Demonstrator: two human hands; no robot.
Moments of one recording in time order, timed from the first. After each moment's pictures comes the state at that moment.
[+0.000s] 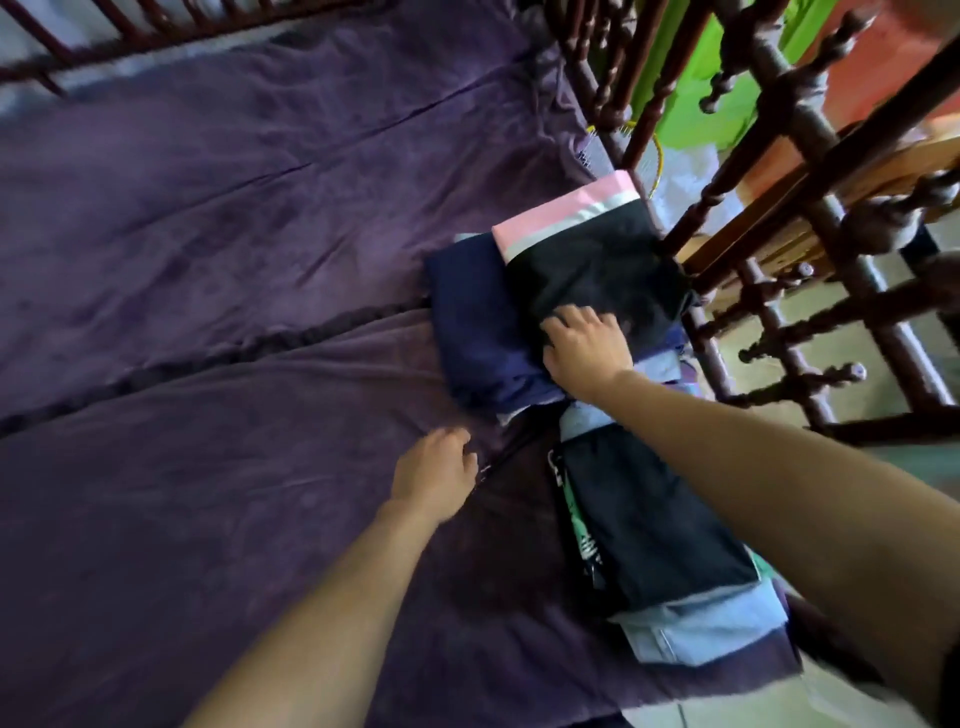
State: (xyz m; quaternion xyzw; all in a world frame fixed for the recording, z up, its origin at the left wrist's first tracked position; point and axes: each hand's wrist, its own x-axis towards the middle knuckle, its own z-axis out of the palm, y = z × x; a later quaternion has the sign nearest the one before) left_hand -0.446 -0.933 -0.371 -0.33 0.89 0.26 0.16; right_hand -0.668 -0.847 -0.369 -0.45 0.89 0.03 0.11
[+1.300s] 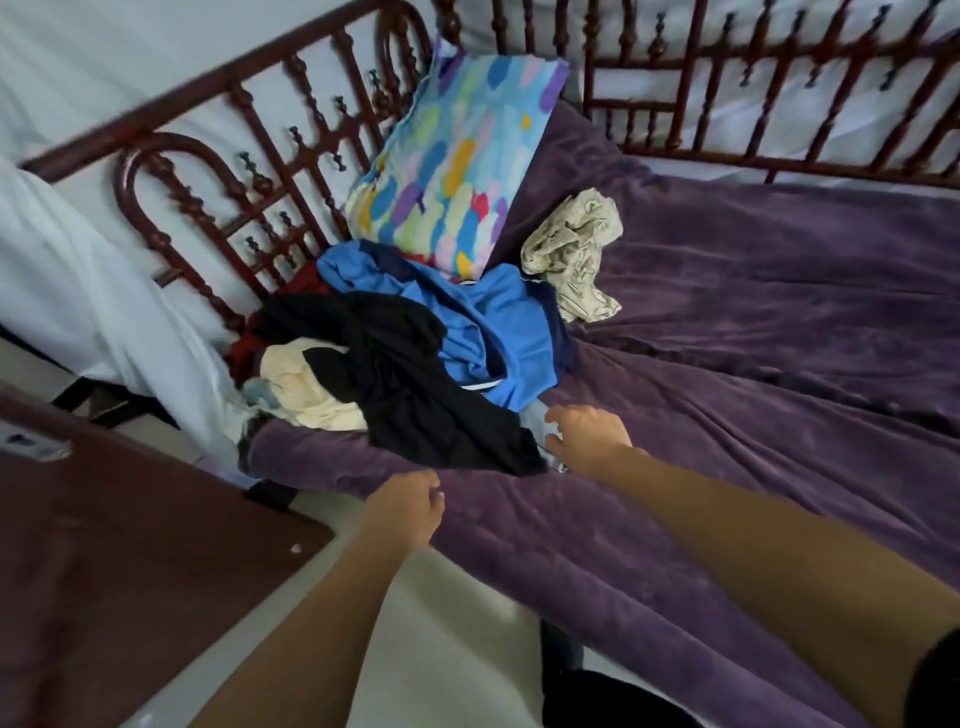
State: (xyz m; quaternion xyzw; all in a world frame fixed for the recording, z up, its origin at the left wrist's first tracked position) left_hand 0.432 -1.190 -0.227 -0.69 0.70 0.19 0.03; right_hand 0.175 -1.240 -0.263 -0.73 0.66 -0.02 0.19
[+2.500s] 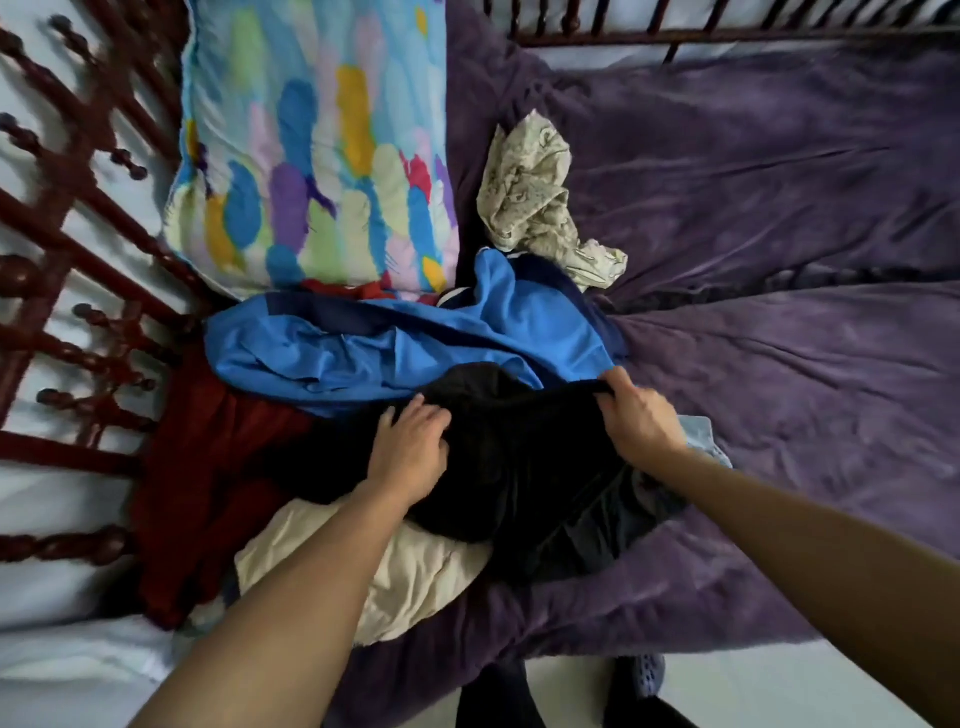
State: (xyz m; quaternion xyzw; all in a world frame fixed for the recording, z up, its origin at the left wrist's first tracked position) left_hand 0.582 -1.624 -0.330 -0.34 0.92 0.15 0.09; right_hand 0.345 -1.463 -0.319 -0.40 0.89 -0.12 0.17
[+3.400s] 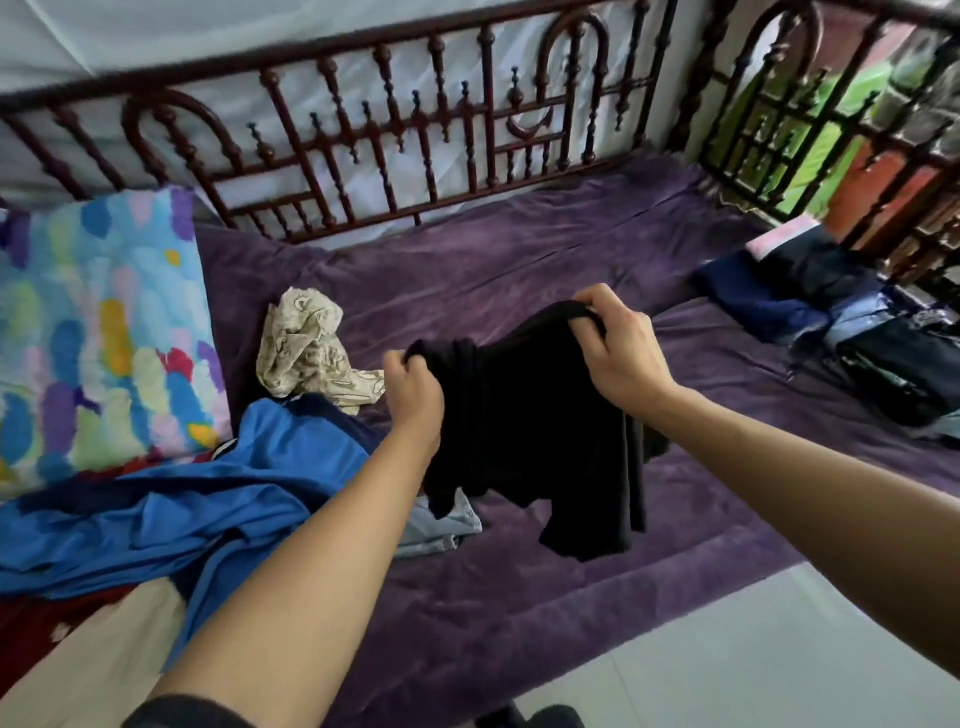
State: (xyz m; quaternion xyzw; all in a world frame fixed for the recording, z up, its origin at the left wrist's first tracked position) left_hand 0.202 -1.342 -0.139 -0.47 0.59 0.58 -0.32; right_hand 0.082 -1.169 -0.096 -0.36 0.83 -0.43 -0.02
